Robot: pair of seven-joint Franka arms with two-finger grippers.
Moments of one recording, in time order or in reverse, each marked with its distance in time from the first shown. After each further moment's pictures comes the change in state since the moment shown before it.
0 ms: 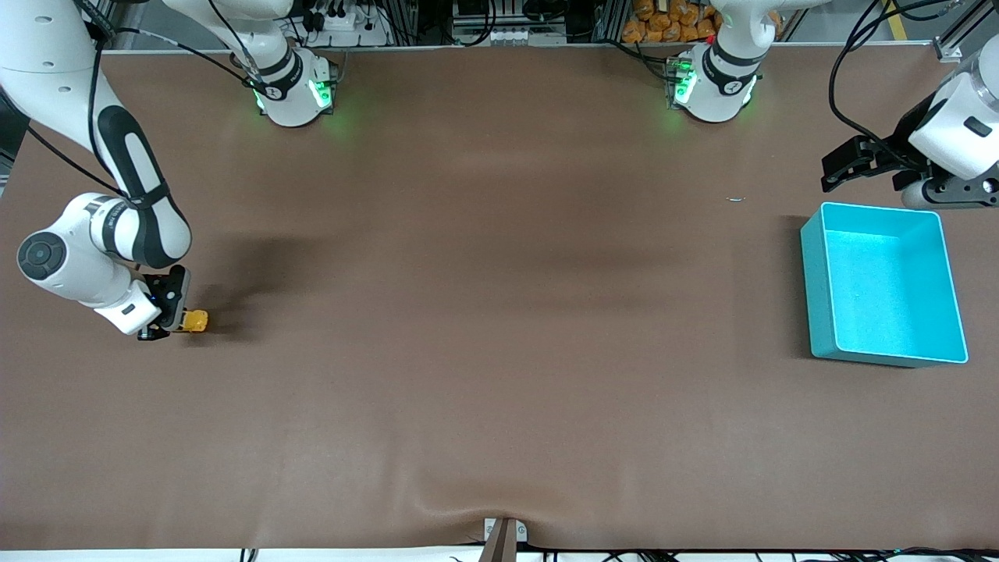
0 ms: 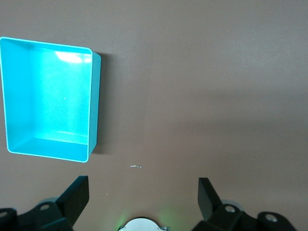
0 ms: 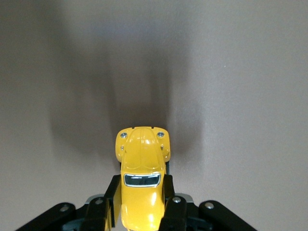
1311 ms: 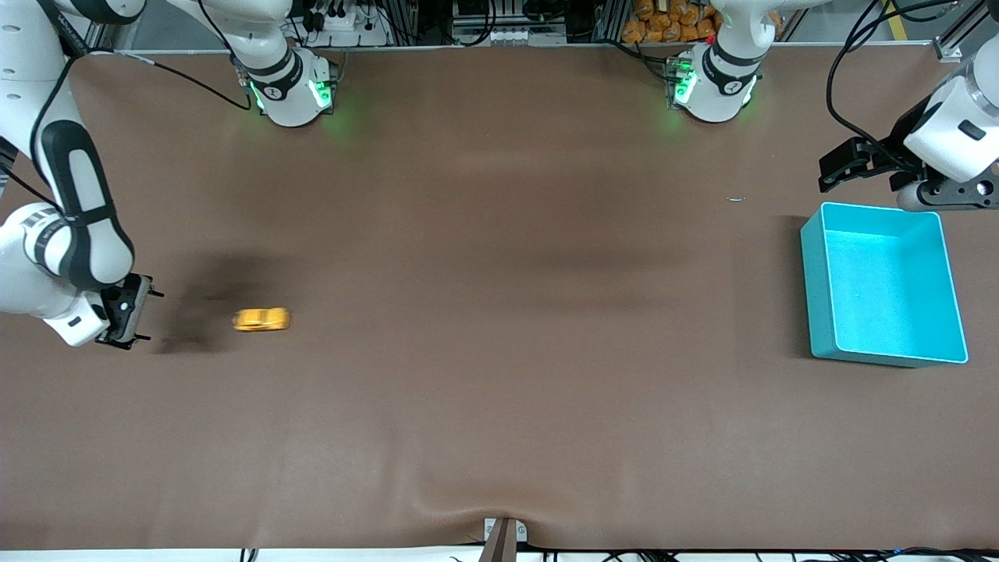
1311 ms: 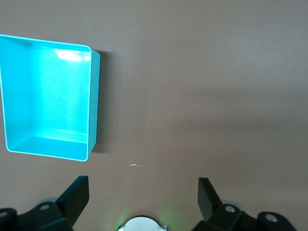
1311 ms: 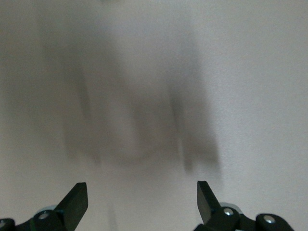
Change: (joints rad) left arm 0.000 0.000 -0.001 -0.009 0.000 0.000 -0.001; right arm -0.110 0.069 -0.001 0.199 0.177 -0.290 -0.035
